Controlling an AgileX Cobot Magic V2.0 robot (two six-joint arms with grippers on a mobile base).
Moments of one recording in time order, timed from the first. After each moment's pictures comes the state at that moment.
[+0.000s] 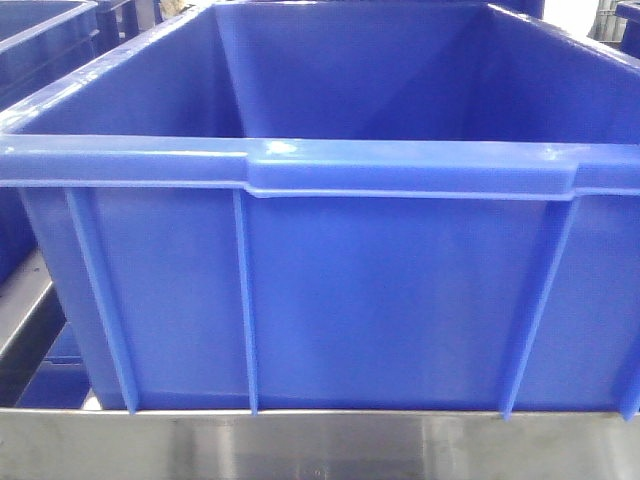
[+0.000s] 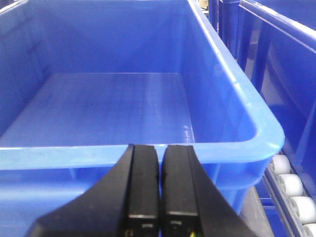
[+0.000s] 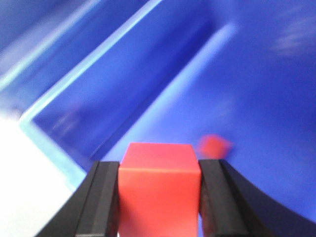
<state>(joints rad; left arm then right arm) -0.03 -0.01 0.01 0.01 0.13 -0.02 0.60 1.02 -1.11 0.24 0.75 -0.14</state>
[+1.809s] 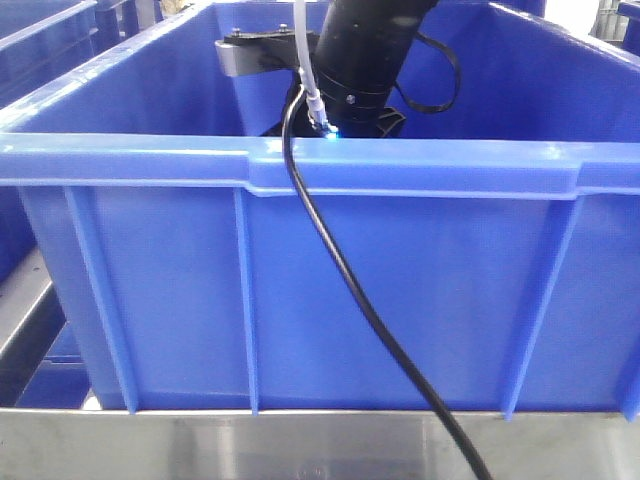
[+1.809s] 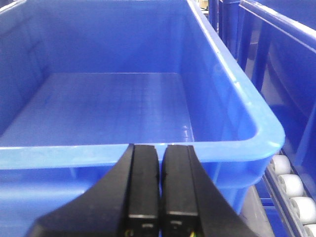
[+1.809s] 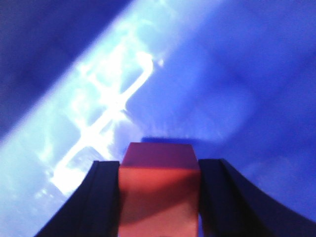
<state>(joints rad) -0.03 -0.01 0.01 0.01 0.13 -0.02 0.60 2.00 -1.57 0.05 0.68 -0.14</state>
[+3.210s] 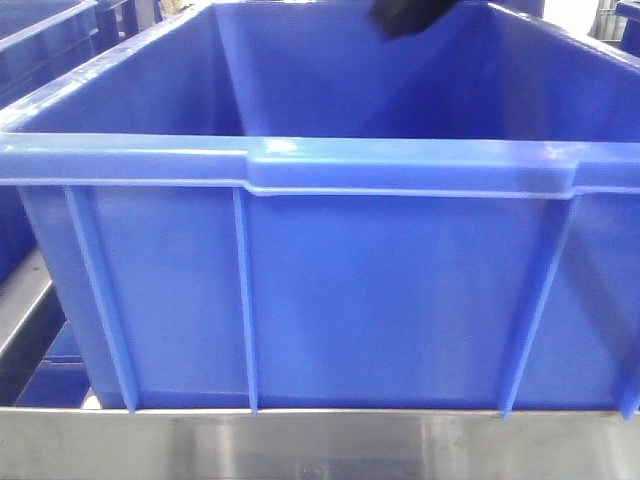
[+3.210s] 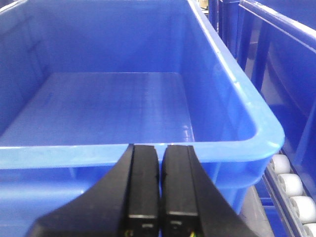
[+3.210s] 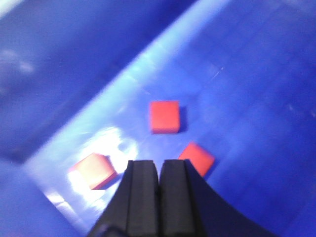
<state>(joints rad) -0.03 -0.01 0.01 0.01 0.13 -0.02 0.60 1.24 -1.10 0.09 0.59 -0.14</state>
